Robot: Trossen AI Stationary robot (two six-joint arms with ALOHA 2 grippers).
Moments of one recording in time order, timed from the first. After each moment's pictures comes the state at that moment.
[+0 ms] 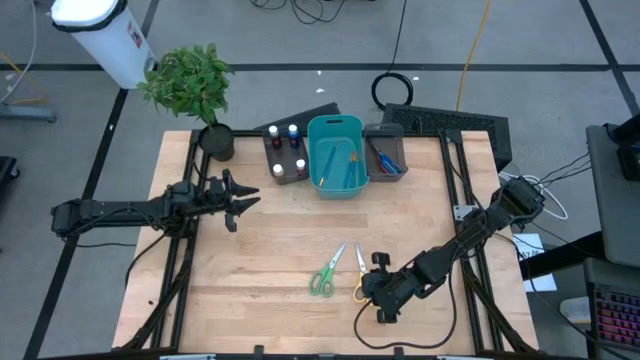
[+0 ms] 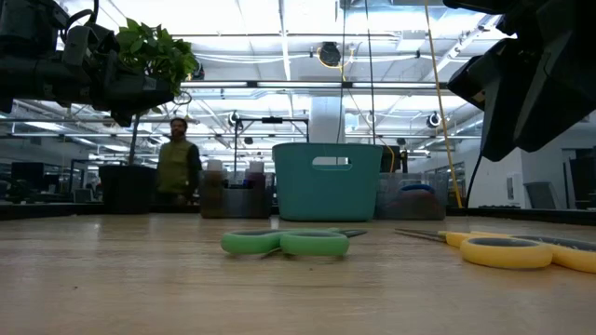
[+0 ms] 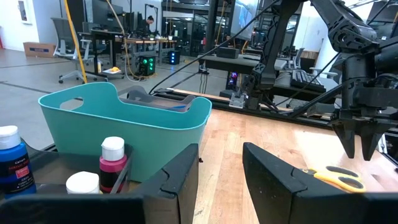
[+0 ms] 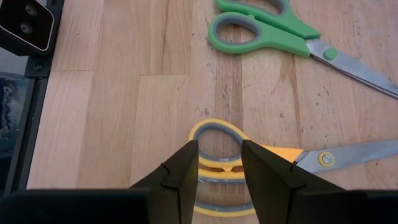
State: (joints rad) left arm 0.18 0.41 0.02 0.42 -0.01 -0.11; right arm 0.63 1.66 1.01 -0.33 0.24 0.56
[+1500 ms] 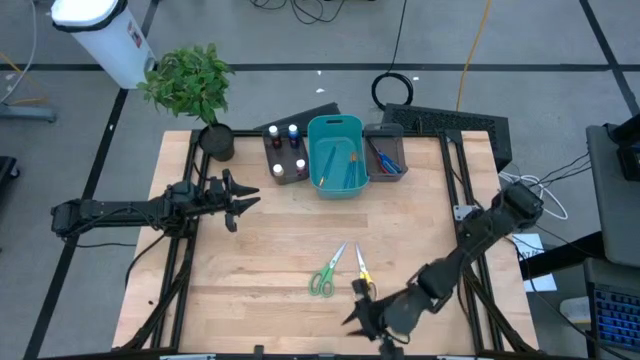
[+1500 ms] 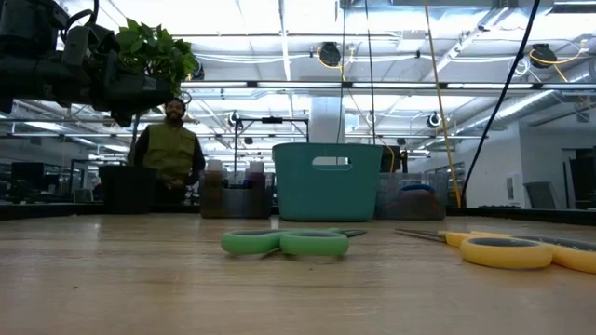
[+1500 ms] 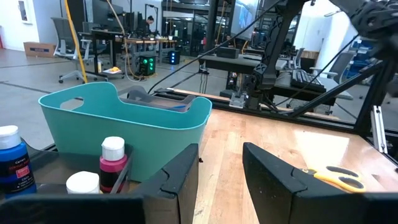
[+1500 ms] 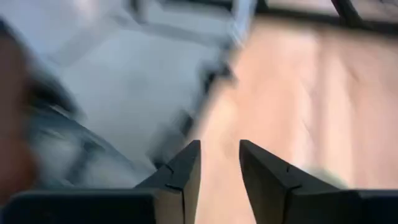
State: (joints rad) left arm 0.18 0.41 0.02 0.42 -0.01 -0.11; right arm 0.69 1.71 1.19 0.00 0.24 0.21
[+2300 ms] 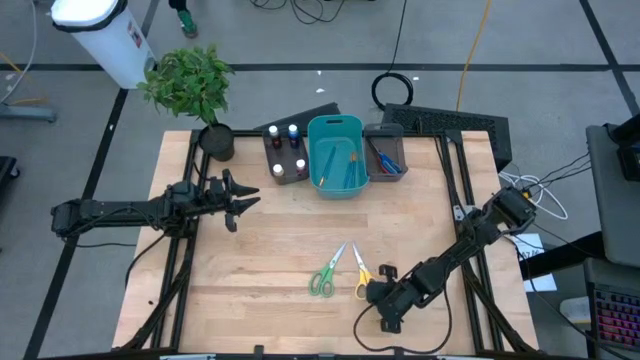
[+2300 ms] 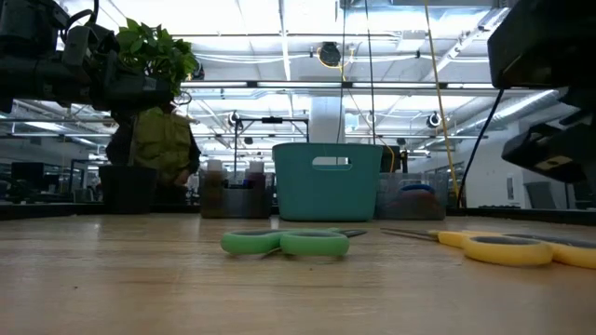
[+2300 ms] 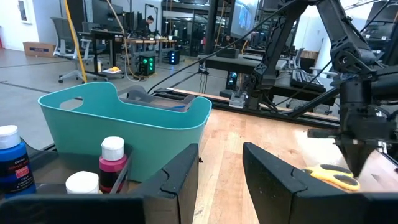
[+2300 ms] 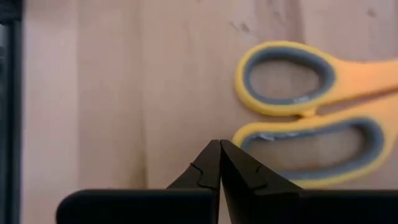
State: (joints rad) left arm 0.18 0.41 0.02 0.42 -0.01 -0.11; right arm 0.68 1.78 0.94 -0.30 0.15 0.75
